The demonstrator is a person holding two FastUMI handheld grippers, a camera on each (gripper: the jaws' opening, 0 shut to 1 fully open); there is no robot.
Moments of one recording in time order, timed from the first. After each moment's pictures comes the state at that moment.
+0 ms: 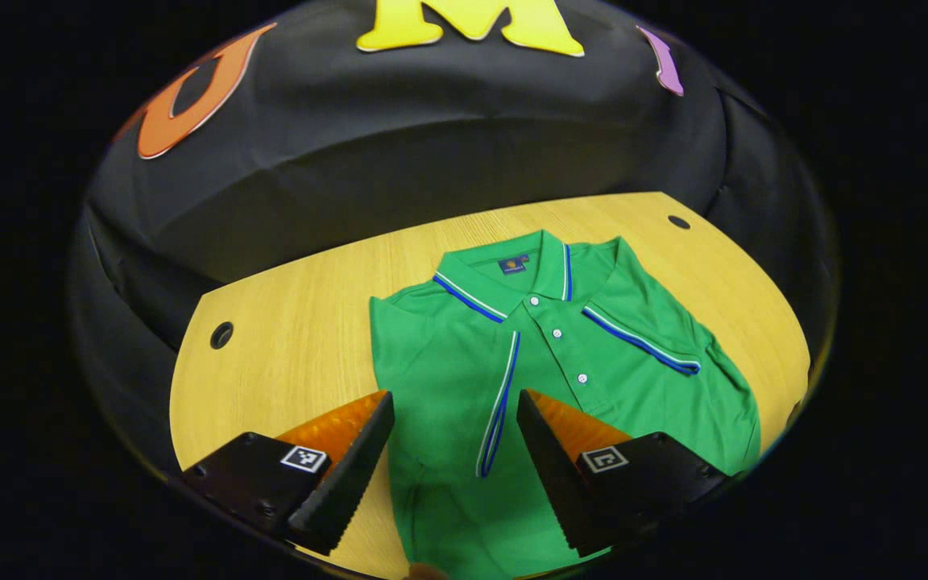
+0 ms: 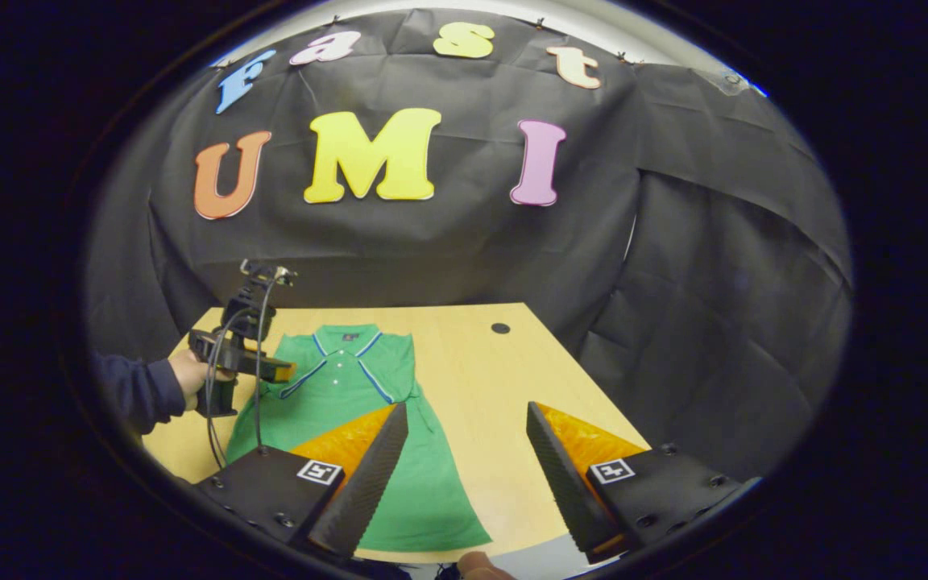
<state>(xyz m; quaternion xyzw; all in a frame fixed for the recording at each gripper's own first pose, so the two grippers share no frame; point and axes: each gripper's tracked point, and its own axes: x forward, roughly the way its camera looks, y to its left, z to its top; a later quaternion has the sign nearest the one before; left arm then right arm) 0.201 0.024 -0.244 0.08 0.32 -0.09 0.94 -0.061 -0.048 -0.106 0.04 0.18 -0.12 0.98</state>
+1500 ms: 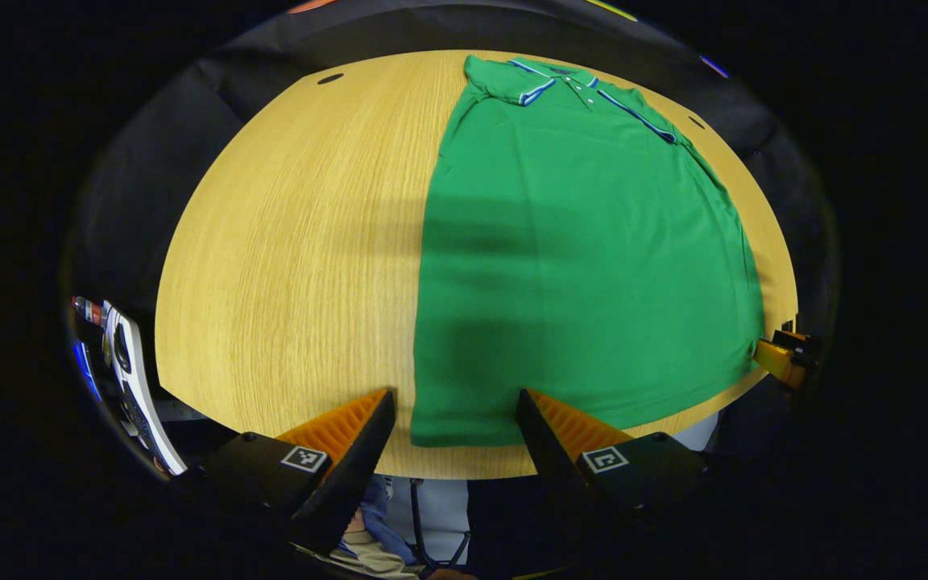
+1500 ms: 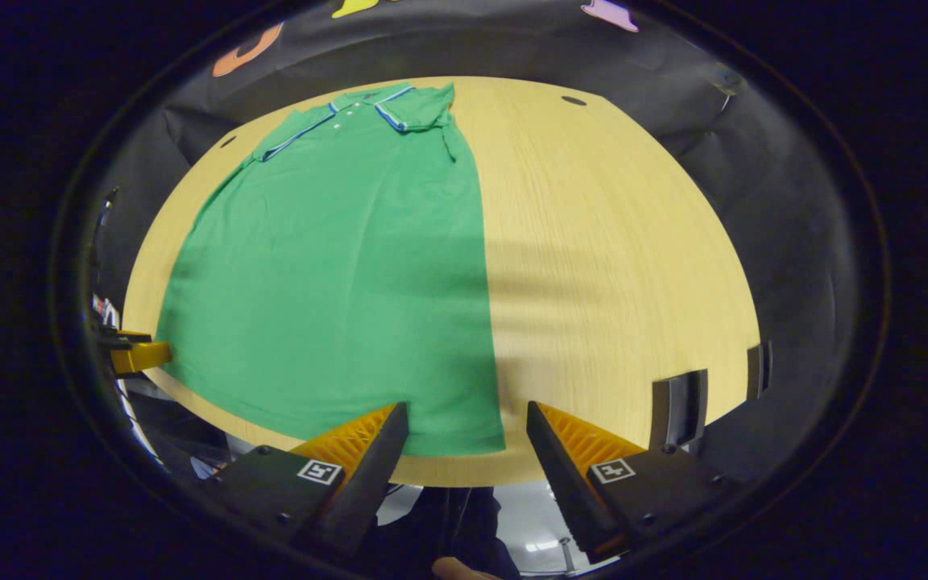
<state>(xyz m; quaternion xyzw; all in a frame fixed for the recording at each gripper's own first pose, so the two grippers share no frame) -0.157 0.072 -0.364 -0.02 0.58 0.00 0.82 -0.118 -0.039 -0.377 0.02 0.53 -0.02 0.85</state>
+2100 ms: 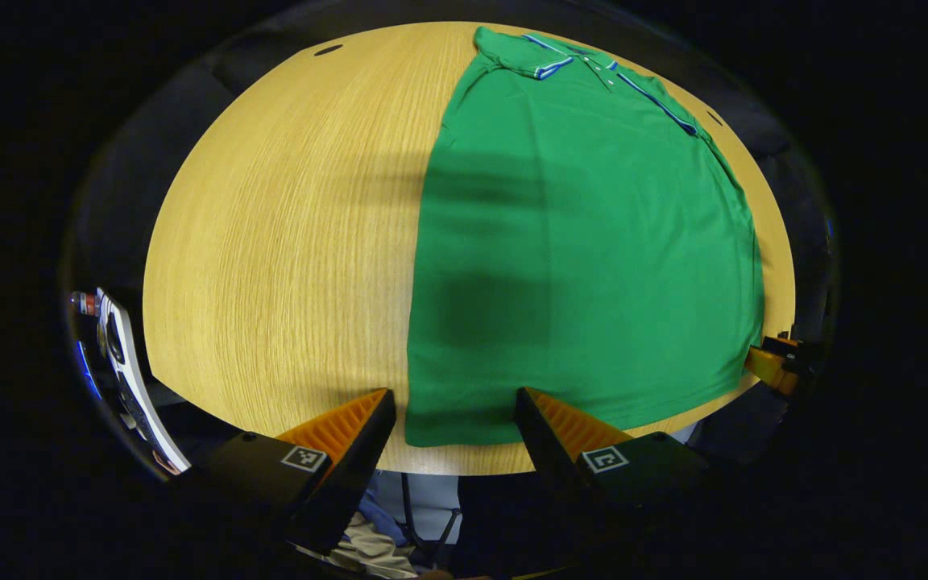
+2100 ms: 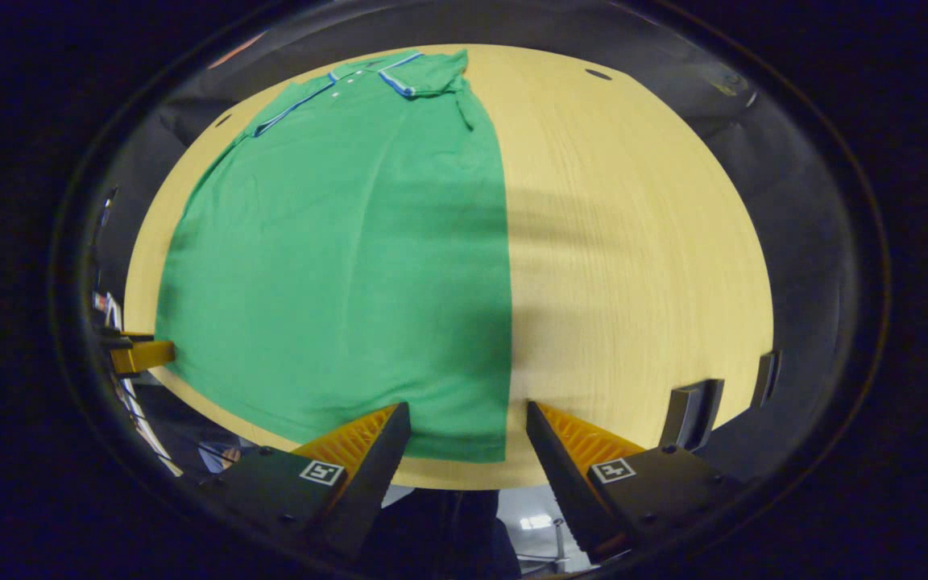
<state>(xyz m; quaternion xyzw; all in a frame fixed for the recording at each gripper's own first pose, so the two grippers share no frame) -0.156 0.070 -0.366 -0.03 0.64 0.00 0.77 -0.109 -0.027 -0.384 0.01 0.60 0.01 0.80</state>
